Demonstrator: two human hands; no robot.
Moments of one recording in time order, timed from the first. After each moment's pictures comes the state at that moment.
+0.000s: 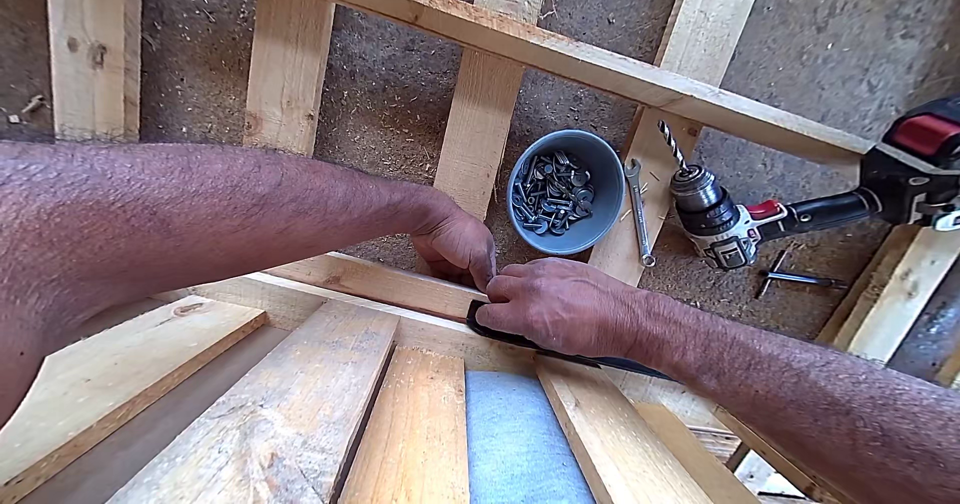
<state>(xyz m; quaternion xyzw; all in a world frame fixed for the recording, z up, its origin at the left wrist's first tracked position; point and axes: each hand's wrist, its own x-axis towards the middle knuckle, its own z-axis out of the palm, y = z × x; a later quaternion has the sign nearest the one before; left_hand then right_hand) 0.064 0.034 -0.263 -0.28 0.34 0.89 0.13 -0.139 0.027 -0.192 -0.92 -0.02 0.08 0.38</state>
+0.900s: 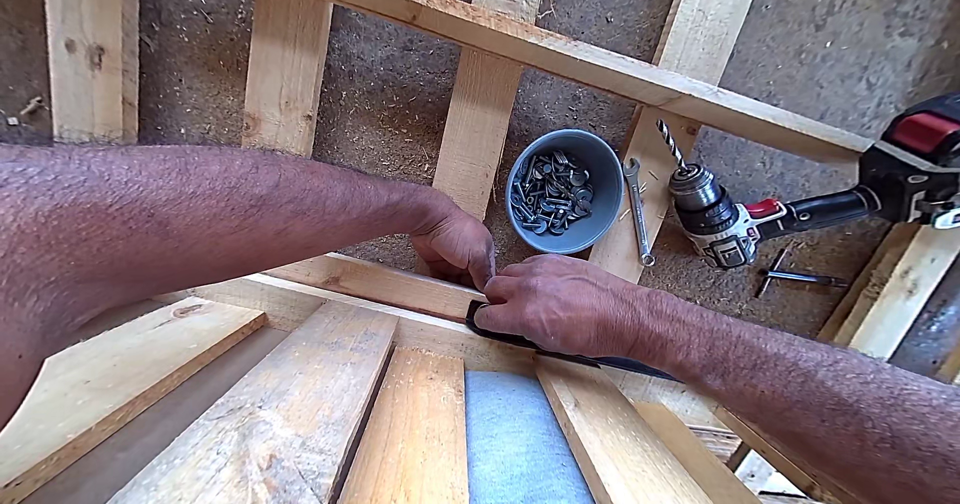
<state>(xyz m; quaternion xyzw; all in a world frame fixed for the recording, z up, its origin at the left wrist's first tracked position) 0.063 0.038 -0.267 -0.29 0.30 0.90 0.11 -0.136 0.024 -0.189 -0.92 -0.03 0.09 0.38</state>
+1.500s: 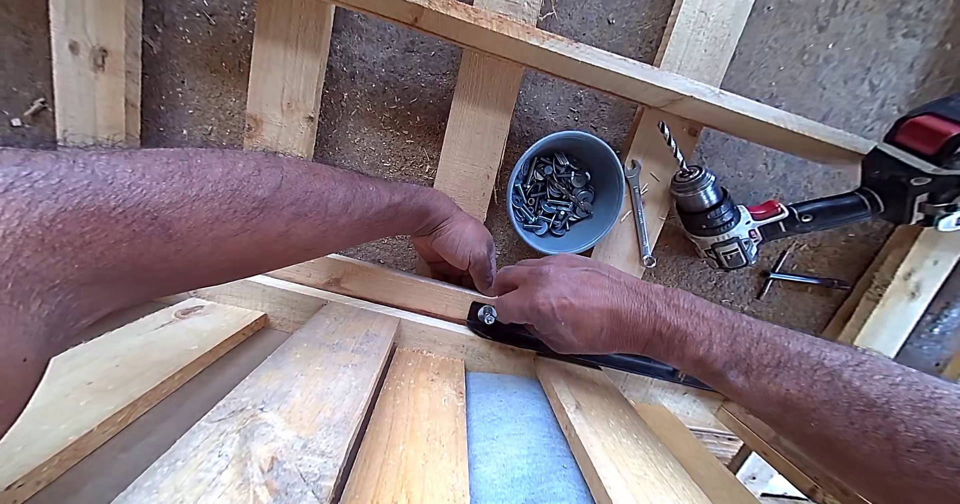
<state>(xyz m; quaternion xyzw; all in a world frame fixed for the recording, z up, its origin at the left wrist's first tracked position) 0.065 0.037 -0.270 -0.26 0.32 0.90 0.11 -0.143 0.018 -0.187 -0.91 0.02 0.12 0.41</state>
